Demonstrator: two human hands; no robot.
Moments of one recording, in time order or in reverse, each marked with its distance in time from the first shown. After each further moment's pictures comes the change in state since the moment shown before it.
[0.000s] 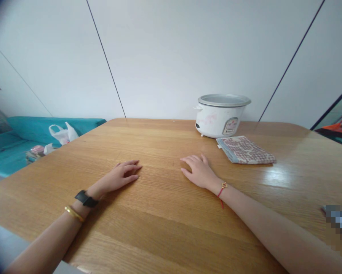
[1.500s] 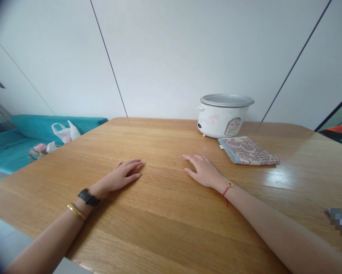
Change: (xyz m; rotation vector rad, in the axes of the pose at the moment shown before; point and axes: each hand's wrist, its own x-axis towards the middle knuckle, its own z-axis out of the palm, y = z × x) left_hand -0.001 0.006 0.000 0.065 -0.054 -0.033; right_hand -0.001 0.018 -0.002 0.111 0.000 -0.110
